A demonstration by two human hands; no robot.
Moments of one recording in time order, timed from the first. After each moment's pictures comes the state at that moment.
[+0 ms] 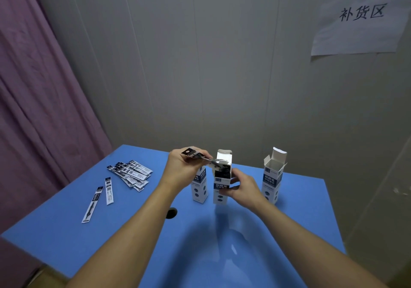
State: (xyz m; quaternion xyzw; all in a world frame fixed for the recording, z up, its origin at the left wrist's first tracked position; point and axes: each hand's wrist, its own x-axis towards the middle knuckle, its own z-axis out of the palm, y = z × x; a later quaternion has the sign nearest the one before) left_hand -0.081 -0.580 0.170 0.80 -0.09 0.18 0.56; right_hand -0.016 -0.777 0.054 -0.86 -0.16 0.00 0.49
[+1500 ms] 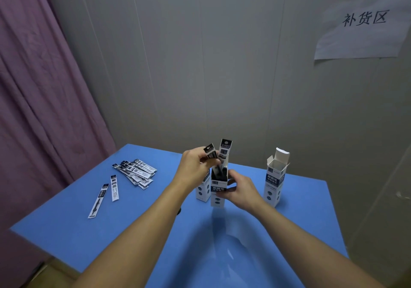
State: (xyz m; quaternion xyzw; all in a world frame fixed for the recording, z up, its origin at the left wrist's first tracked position) left_hand -0.086 -0.592 0.171 0.87 -0.09 0.19 0.44; right_hand -0.036 -0.760 0.065 -0.85 -0.20 0.00 0.49
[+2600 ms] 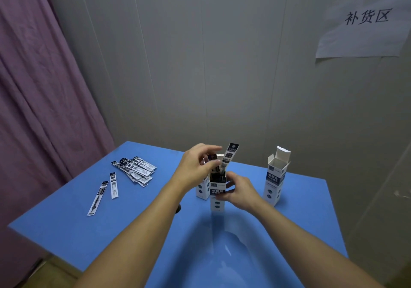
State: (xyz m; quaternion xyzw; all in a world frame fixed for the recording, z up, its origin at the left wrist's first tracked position) left_hand -0.081 -0.579 0.160 0.88 -0.14 0.18 0.42; right_hand -0.038 -0.756 0.062 -0.87 -0.19 0.04 0.46
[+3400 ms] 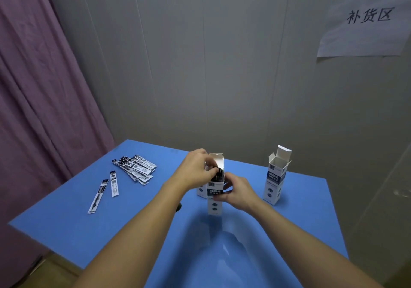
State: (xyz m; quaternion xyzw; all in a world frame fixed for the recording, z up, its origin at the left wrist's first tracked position) left_hand -0.066 -0.571 0.147 0.96 -0.12 0.12 0.23; right_hand -0.043 -0.749 0.062 -0.87 -0.19 0.05 0.45
